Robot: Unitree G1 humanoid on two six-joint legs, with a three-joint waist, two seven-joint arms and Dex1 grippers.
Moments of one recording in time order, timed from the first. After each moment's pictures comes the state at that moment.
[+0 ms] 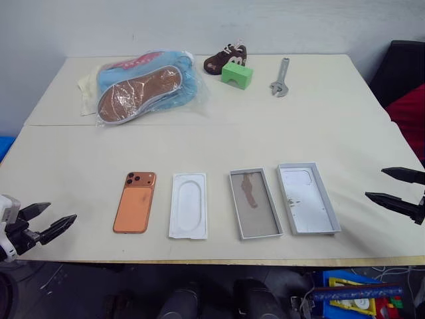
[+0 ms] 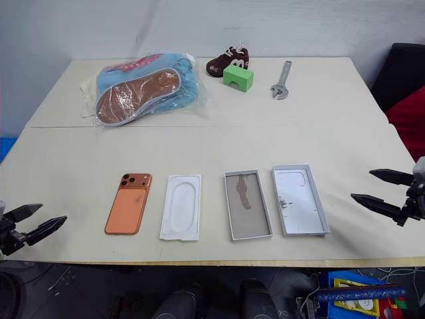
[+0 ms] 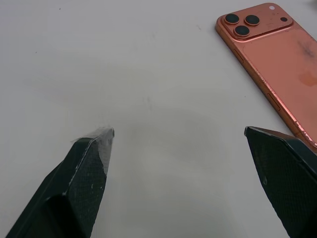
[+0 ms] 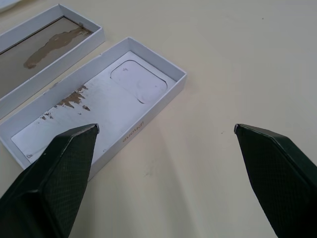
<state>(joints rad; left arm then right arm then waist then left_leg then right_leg) 0.27 0.84 0.71 0.03 -0.47 0.42 -0.90 0.01 -1.07 -0.55 0.18 0.53 0.31 1.29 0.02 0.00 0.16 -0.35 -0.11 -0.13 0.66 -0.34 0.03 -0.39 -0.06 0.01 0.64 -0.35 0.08</state>
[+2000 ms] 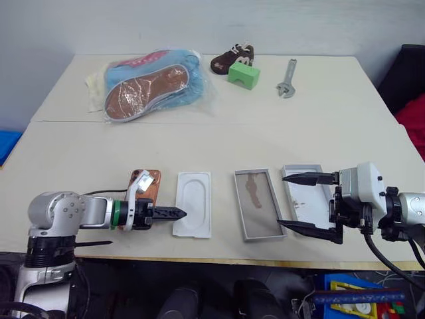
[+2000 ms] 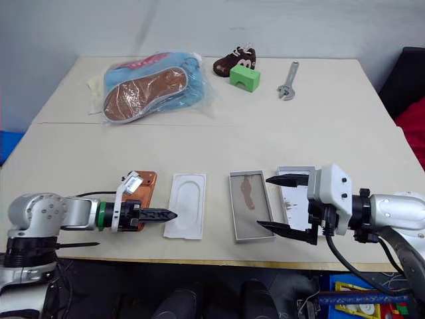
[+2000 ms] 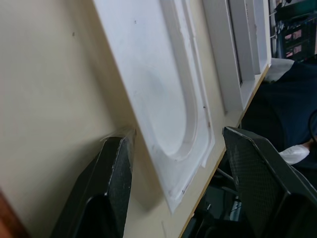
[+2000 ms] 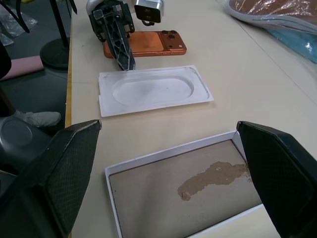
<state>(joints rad) -0.44 0.63 0.16 -0.03 -0.93 1.61 -0.59 0.00 -0.96 -0.31 -0.64 0.71 0.49 1.05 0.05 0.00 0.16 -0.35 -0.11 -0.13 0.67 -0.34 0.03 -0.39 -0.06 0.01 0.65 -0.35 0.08</state>
